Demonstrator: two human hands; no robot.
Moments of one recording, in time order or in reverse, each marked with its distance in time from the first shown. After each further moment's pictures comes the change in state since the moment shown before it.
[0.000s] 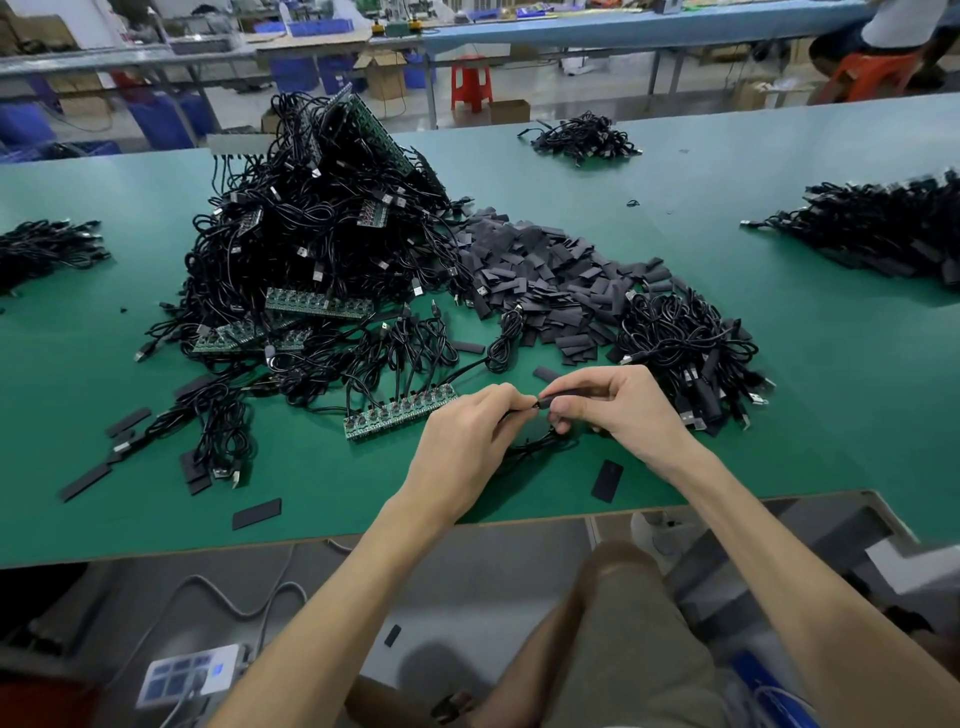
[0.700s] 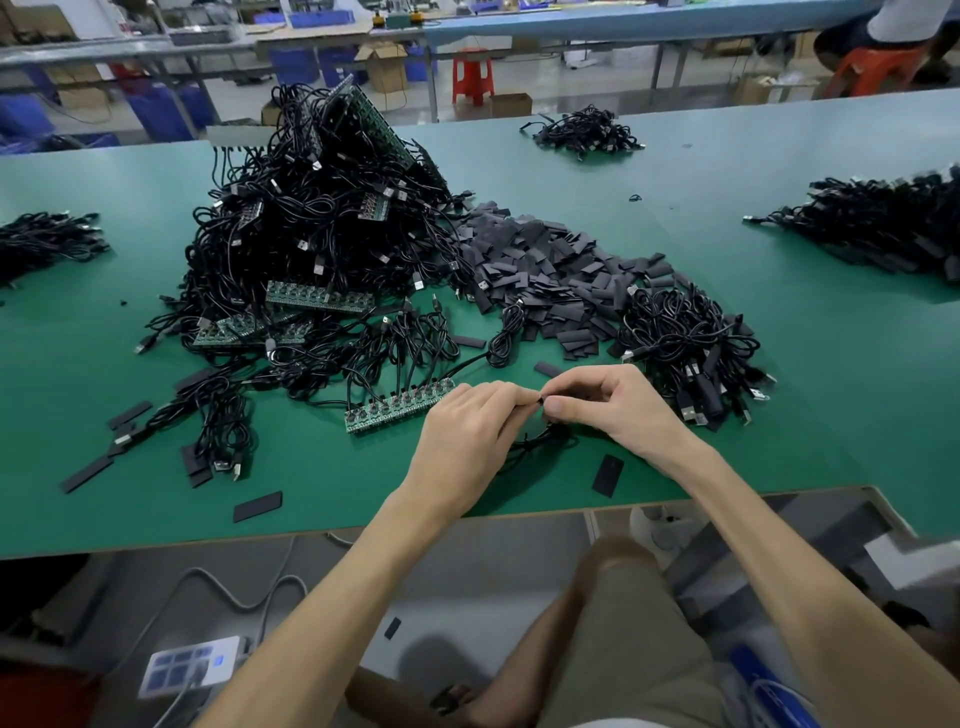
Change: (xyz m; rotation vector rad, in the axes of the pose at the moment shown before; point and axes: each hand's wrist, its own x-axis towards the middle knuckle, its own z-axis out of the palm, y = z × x) left_hand 0.001 -0.003 0.003 0.151 0.107 0.197; right_hand 0.001 0.000 0.001 -0.034 -0.078 0.002
